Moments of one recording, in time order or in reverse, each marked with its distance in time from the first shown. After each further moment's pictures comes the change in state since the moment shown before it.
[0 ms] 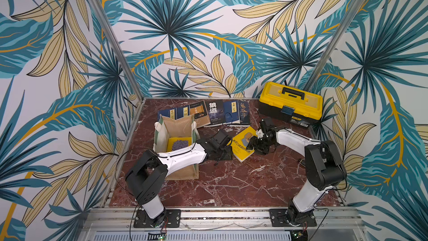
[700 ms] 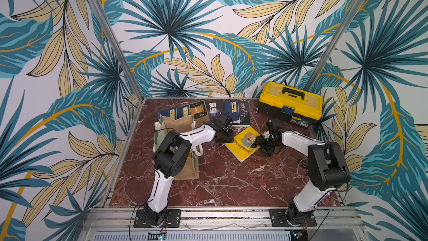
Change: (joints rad) left arm 0.166 0.469 0.447 -0.014 0.143 0.174; right arm -0.092 -0.019 -0.065 0.072 -0.008 0.114
